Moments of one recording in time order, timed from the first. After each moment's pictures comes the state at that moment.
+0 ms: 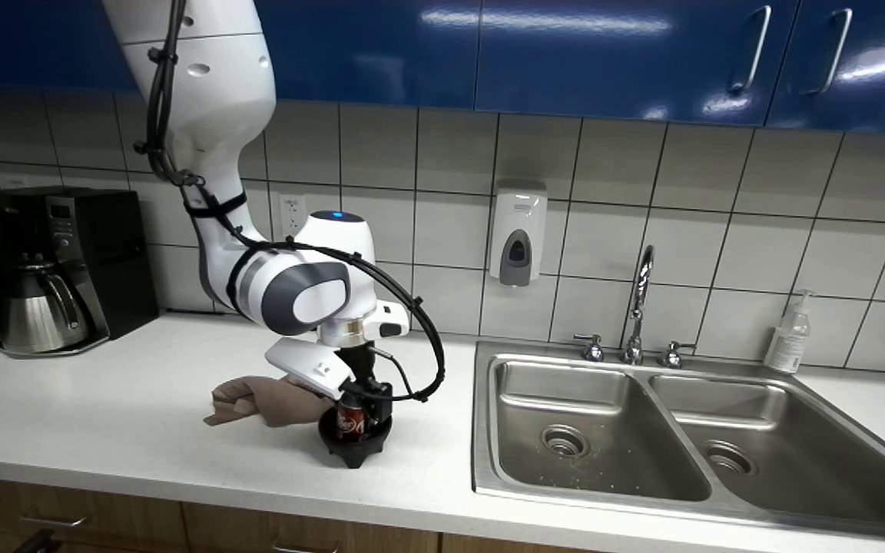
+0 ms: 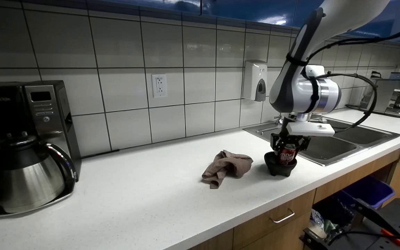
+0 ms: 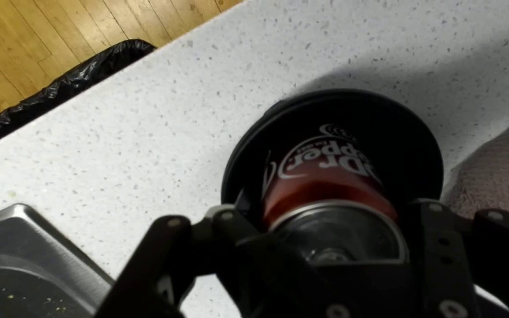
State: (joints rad) arm -0.28 0.42 -0.05 -2.43 0.22 2.98 -0.15
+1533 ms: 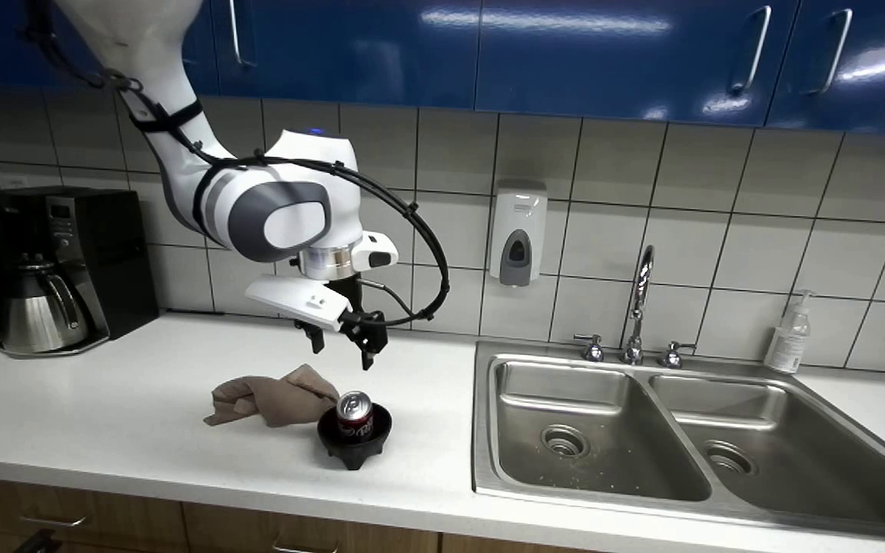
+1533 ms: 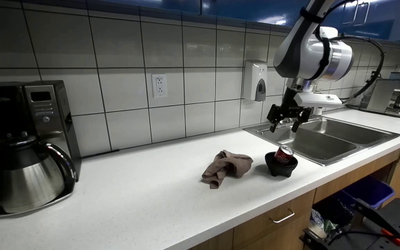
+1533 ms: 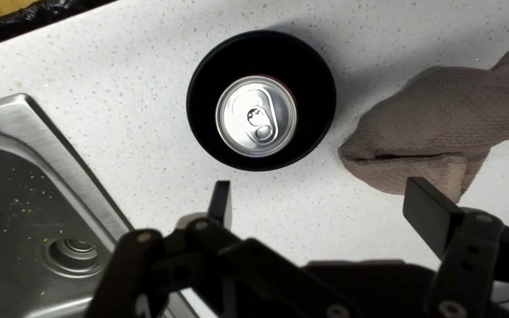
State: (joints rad) arm -0.31 0.12 0.01 -2.53 0.27 2.87 -0.33
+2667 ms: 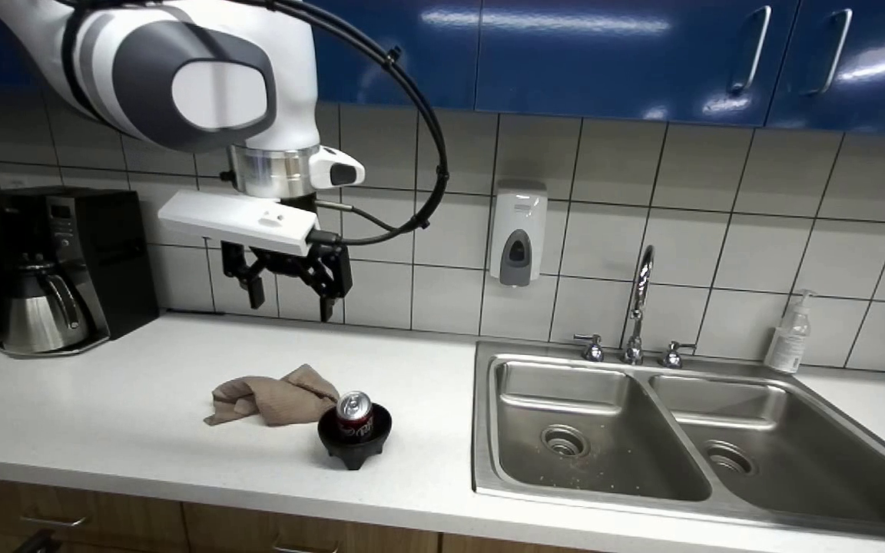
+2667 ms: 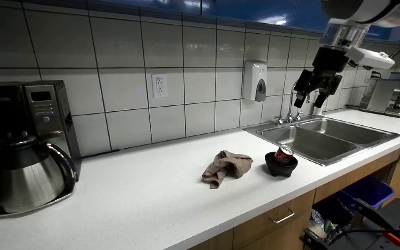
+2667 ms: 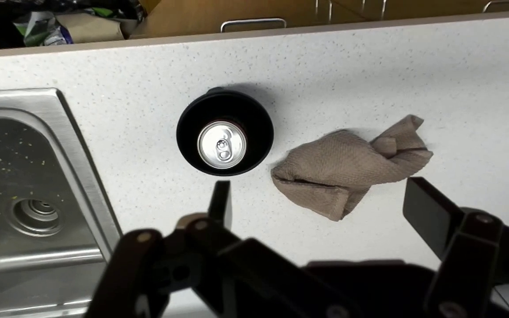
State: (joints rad) arm -0.18 -0.46 -0.20 -2.77 0.12 2.52 -0.48
